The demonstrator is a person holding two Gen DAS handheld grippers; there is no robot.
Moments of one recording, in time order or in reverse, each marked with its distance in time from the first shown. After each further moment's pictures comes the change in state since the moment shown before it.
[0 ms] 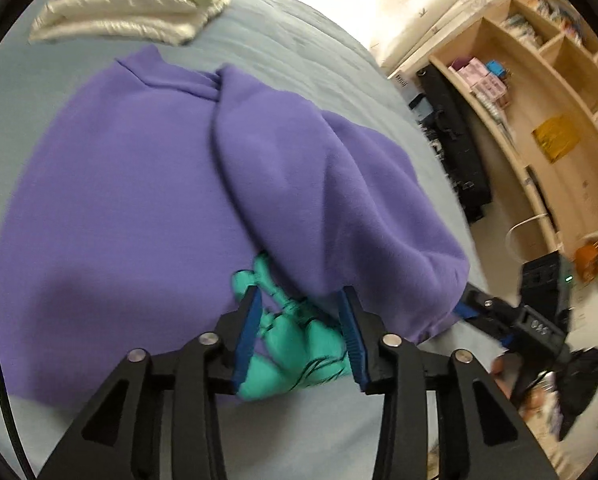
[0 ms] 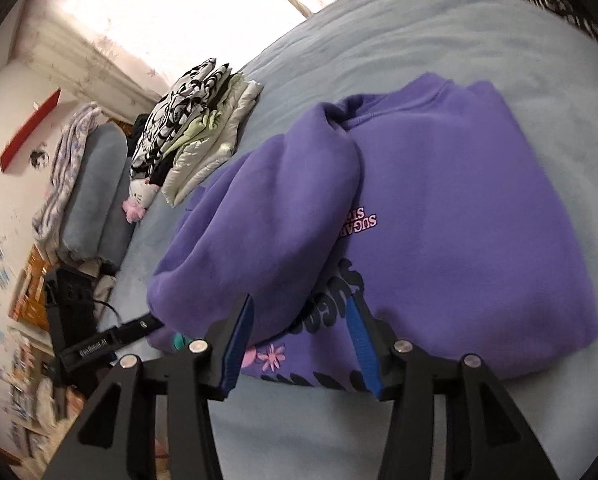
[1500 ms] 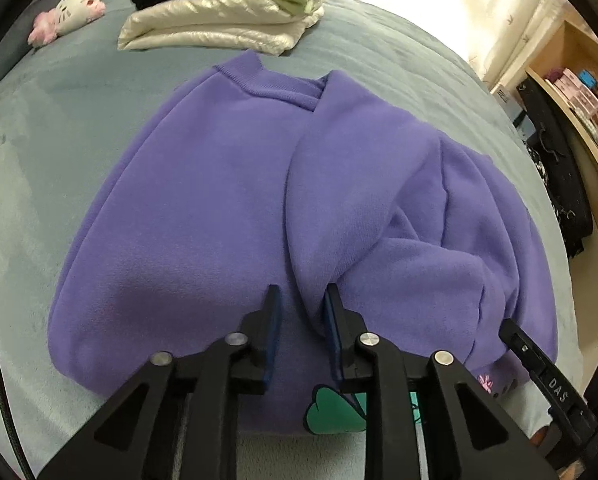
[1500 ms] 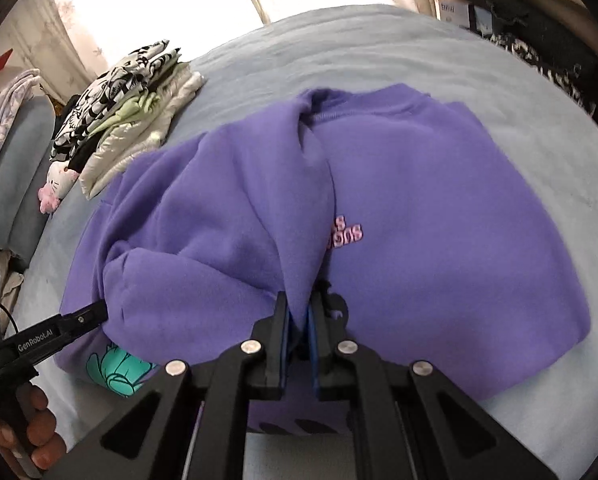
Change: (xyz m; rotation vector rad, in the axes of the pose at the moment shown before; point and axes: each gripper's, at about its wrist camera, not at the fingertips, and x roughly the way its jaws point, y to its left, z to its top) left arm 0.027 -0.018 0.001 -0.057 -0.075 0.451; right arm 0.044 0.035 -0.011 -0.090 -0.051 -0.390
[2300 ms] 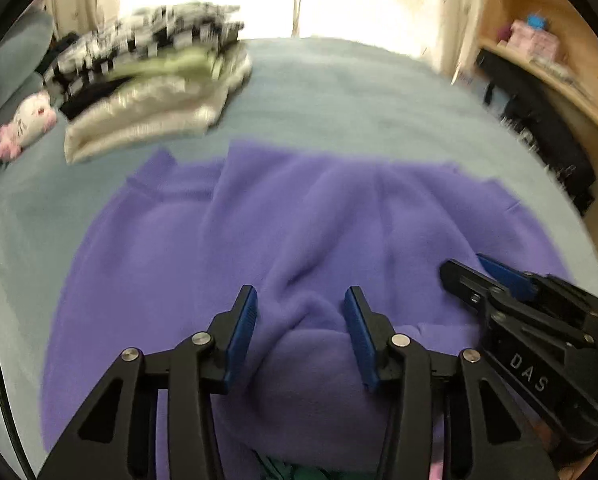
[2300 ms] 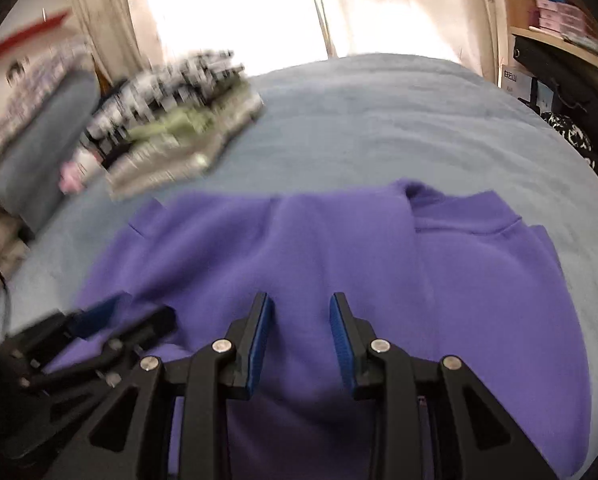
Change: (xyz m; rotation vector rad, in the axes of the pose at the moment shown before) left arm 0.024 -0.057 0.023 0.257 -0.145 0.066; right arm 0.046 0.058 0.052 -0.278 -0.093 -0.026
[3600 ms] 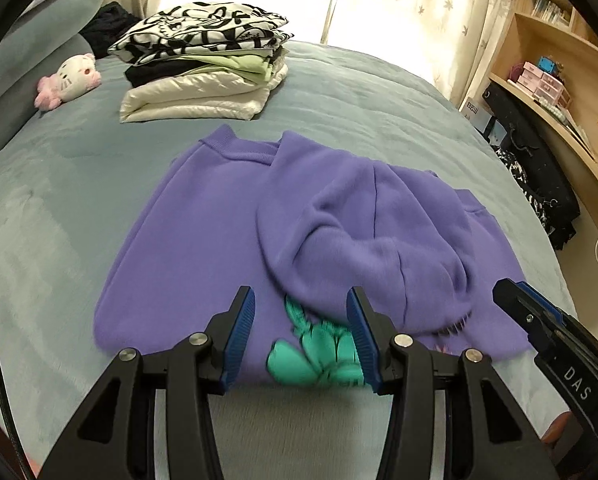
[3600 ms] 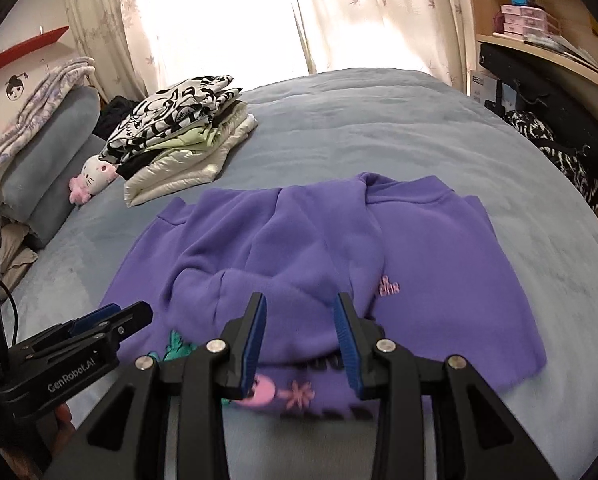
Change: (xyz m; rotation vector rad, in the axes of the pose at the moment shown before) left arm -0.116 0.034 -0.053 -0.150 -0.034 -0.043; right arm -0.127 0.010 -0.049 0.094 -0.108 0.005
